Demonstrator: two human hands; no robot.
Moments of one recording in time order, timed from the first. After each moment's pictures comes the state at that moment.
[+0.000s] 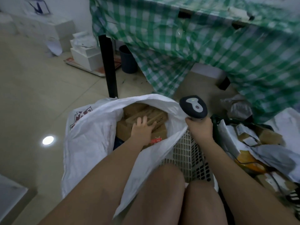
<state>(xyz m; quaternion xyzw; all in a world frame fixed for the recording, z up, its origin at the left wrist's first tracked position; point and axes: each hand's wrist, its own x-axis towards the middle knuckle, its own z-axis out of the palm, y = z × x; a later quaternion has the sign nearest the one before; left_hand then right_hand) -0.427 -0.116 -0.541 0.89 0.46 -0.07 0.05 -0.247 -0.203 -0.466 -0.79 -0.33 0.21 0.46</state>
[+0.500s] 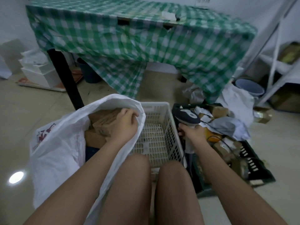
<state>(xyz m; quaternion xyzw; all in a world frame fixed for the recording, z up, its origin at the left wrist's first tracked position) -0.383 -0.187 -0.468 0.83 0.41 0.28 0.27 -0.186 -0.336 -0.459 -0.77 -0.15 0.29 0.54</state>
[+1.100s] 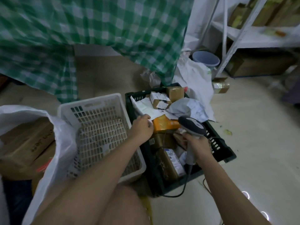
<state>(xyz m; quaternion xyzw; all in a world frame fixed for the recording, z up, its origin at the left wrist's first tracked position) -0.115 -0.278 -0.545 0.87 0.34 0.06 0.34 -0.042 -0.463 -0.524 -0.74 0.04 0.23 0.63</state>
